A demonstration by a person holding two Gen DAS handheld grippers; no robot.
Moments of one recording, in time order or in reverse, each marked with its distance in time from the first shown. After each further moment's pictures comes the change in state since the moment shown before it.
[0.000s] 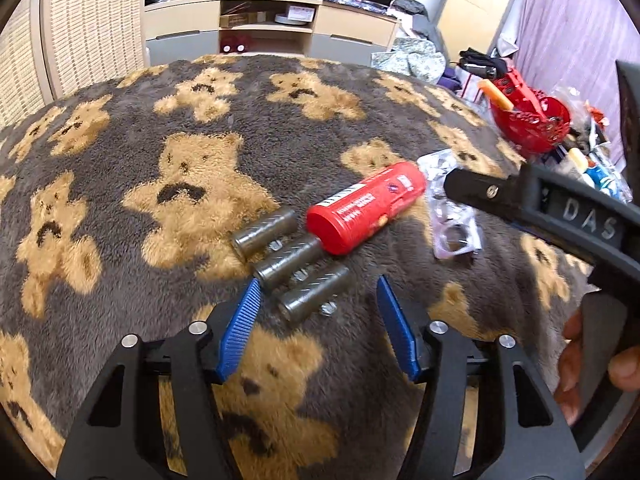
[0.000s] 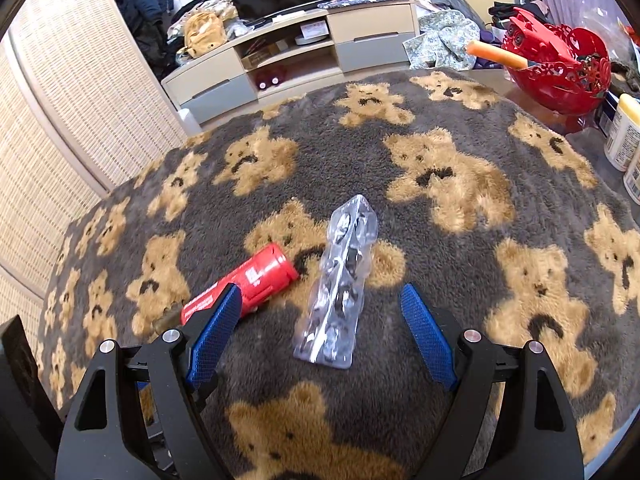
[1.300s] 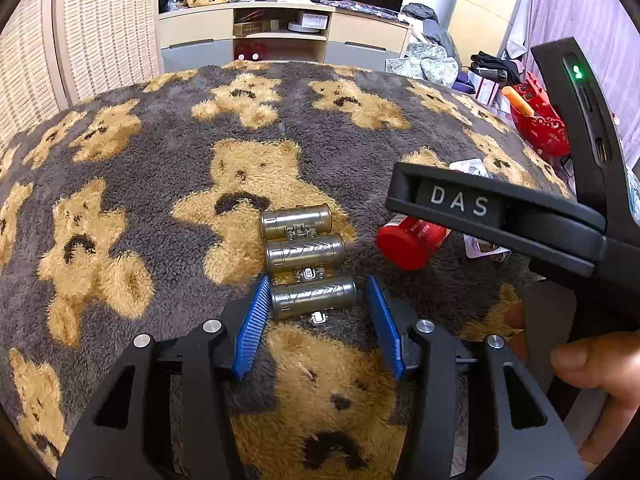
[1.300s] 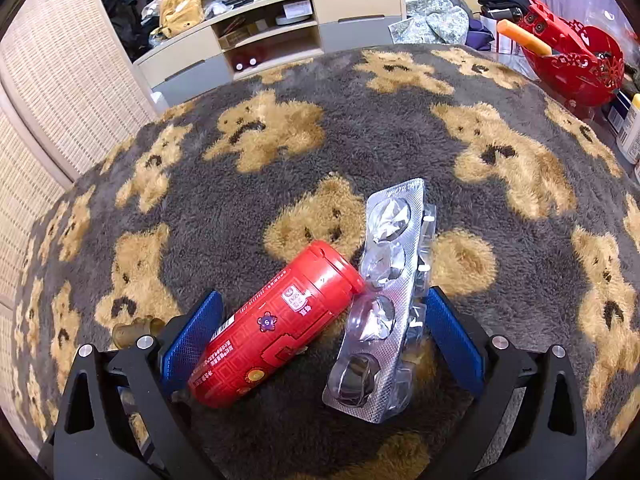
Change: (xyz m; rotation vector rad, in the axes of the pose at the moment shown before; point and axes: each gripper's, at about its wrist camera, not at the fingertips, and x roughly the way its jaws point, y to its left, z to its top) left arm 0.000 0.038 0.001 0.017 -0.038 0.041; right arm 0.062 0.050 -0.002 0.022 0.053 -0.118
